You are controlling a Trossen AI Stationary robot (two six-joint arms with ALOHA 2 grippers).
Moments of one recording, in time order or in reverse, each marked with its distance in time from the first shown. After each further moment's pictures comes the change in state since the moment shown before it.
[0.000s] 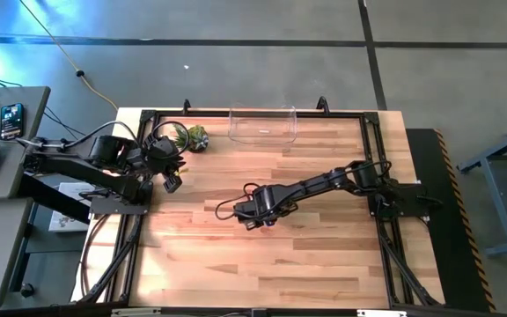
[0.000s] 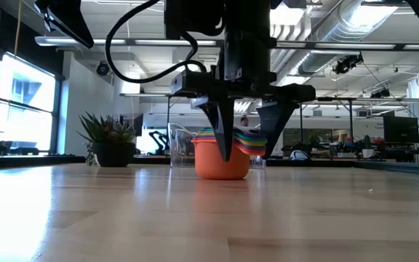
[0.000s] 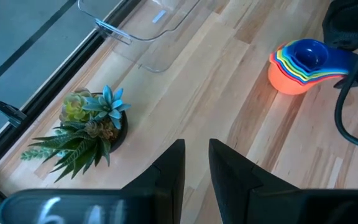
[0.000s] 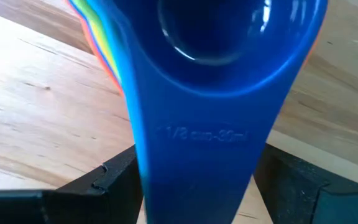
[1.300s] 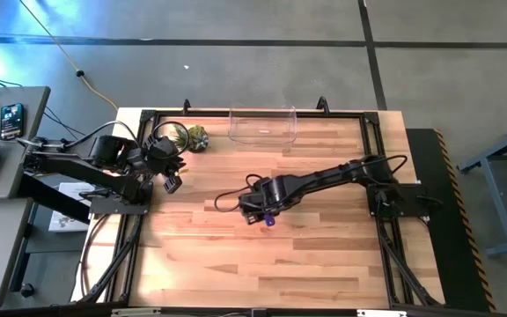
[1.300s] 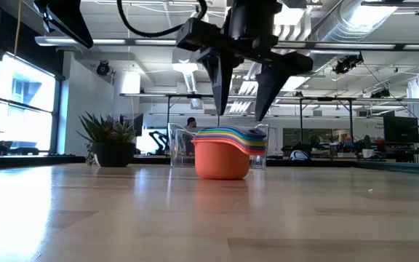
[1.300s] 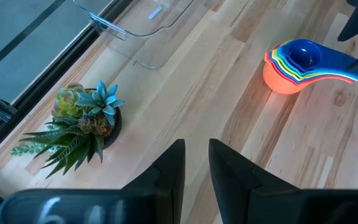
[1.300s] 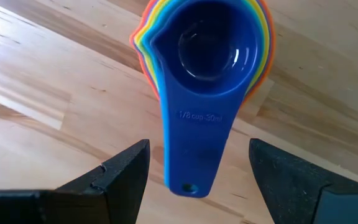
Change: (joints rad) left arm 0.000 0.000 0.000 0.000 0.022 -0.026; right arm -0.008 -0.129 0.000 -0.014 0.030 -0.043
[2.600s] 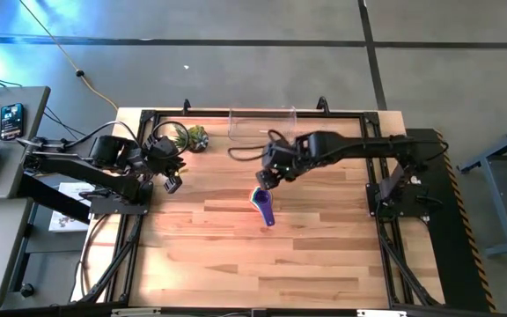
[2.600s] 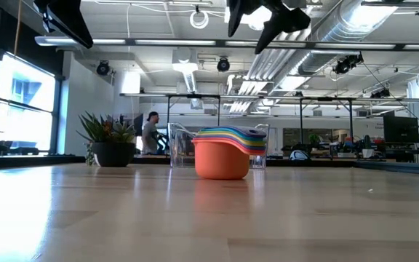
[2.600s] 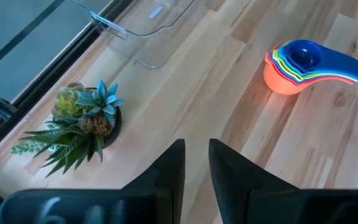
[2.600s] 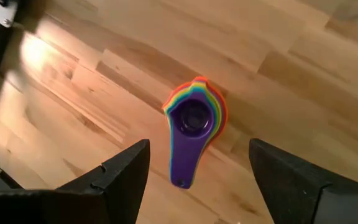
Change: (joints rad) left arm 0.000 0.000 0.000 -0.001 -0.001 -0.009; right arm -0.153 -0.325 0.001 -0.046 -0.003 -0.243
